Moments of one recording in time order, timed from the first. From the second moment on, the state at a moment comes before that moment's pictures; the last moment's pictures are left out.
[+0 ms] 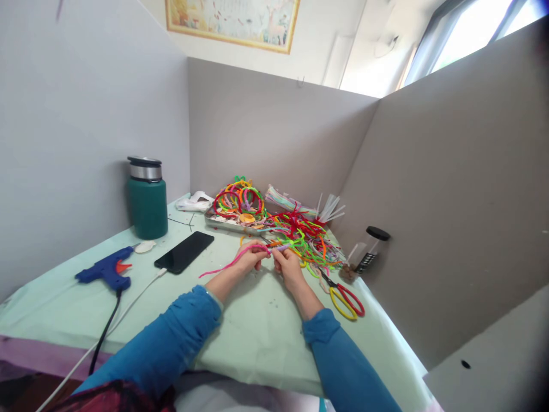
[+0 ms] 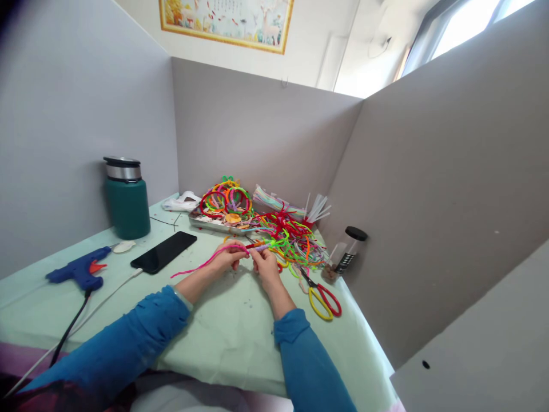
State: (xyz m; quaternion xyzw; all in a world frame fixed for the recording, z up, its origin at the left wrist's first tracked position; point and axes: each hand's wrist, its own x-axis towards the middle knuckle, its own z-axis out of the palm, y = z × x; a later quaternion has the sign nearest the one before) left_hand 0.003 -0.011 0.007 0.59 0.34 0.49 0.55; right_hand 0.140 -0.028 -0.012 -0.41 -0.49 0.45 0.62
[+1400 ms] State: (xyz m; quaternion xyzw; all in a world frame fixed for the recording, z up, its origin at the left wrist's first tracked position) left_hand -0.003 -0.010 0.007 0.56 0.31 0.45 0.62; right_hand 0.141 -0.032 -0.010 -0.38 -0.51 0.48 0.60
